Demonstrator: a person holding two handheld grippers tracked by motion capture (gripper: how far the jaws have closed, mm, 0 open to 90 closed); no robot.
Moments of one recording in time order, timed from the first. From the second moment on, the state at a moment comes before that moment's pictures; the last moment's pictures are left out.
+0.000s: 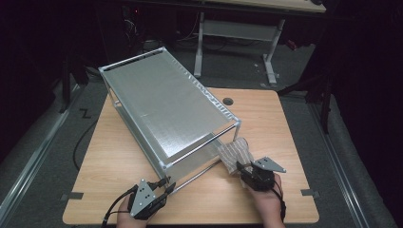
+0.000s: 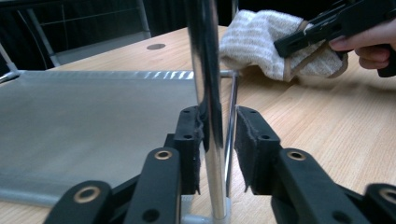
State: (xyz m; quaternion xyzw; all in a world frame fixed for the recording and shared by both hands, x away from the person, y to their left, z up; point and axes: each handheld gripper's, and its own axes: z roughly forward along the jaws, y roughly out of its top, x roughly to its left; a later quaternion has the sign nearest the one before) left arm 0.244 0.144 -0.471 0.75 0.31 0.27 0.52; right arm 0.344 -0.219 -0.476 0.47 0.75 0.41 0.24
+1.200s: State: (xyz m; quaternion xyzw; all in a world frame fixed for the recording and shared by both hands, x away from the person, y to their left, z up) left arm 0.249 0.142 -0.477 0.74 0.31 0.26 0.53; right arm 0.331 -0.226 -0.446 0.45 0.71 0.47 0.29
